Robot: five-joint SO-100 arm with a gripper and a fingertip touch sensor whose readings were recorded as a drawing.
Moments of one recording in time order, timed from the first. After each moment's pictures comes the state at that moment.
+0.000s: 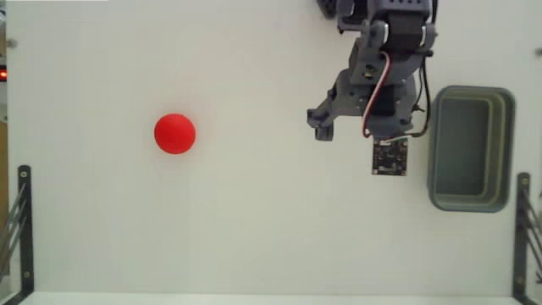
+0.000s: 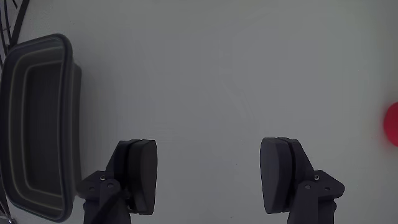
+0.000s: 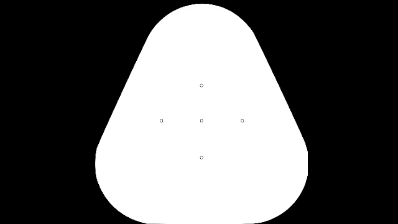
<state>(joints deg) -0.2 140.1 114.3 81.8 -0.3</state>
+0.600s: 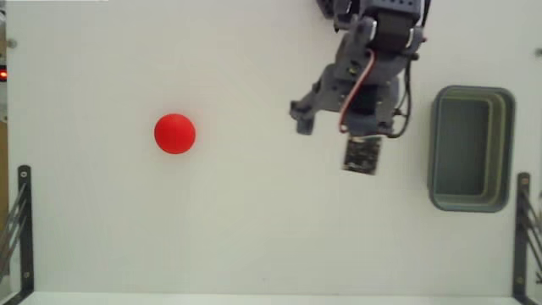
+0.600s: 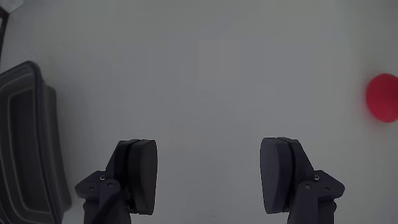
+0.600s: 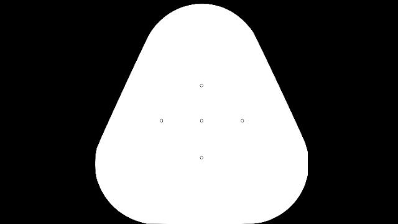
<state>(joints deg) 9.1 140.1 114.3 81.8 -0.2</state>
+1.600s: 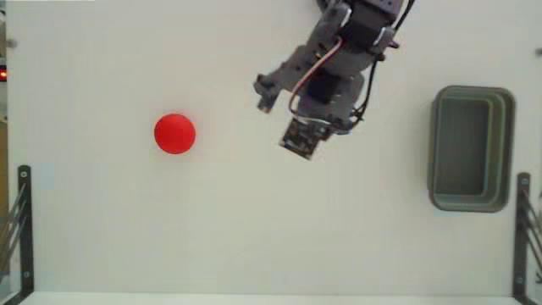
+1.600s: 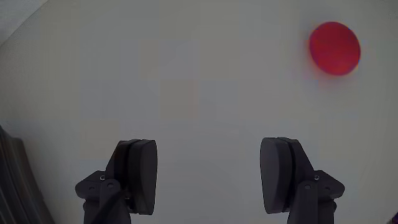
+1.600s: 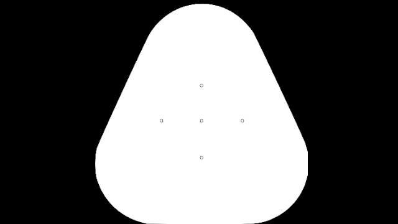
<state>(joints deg) 25.2 140.1 114.3 81.8 -0.2</state>
